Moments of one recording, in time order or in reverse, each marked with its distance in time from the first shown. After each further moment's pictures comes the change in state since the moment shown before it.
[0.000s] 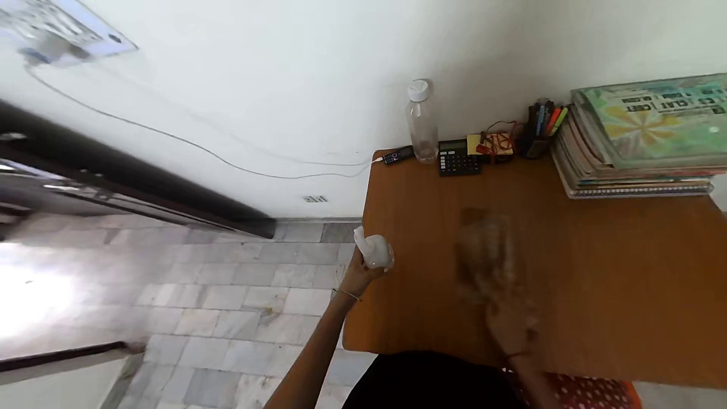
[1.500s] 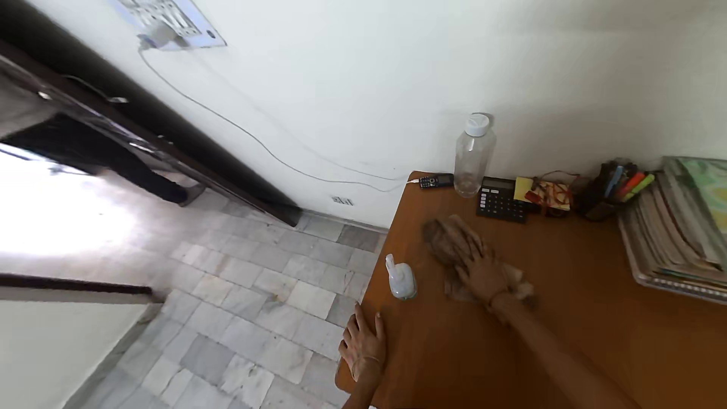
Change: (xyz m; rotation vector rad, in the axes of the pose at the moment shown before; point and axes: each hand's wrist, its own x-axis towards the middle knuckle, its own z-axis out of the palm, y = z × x) left_hand -0.010 -0.099 0.063 0.658 0.616 -0.492; right_hand 0.219 -0.102 -0.003 -0.472 -0.252 -0.464
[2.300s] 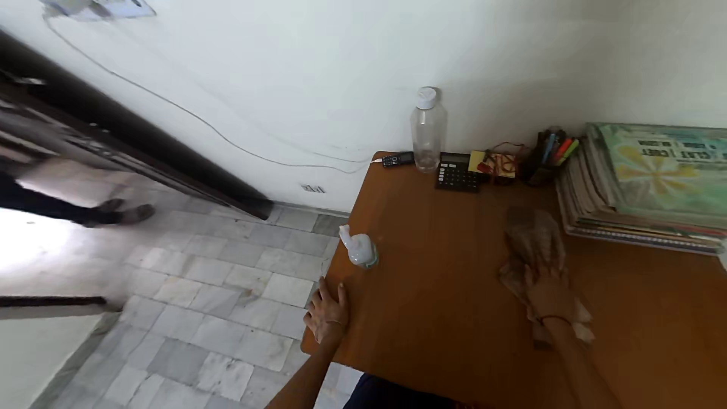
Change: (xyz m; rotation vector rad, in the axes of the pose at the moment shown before) left_hand -0.006 -0.003 -0.001 0.008 0.001 0.039; right_hand -0.171 0.164 0.041 0.174 0.375 0.621
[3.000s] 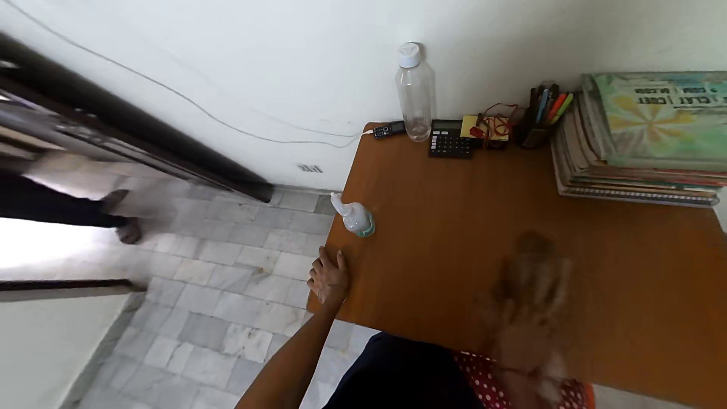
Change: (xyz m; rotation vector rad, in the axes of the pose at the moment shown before) left_hand -0.003 0.006 -0.010 0.014 -0.040 -0.014; right_hand -0.179 -0.020 0.033 -0.043 0.097 0.131
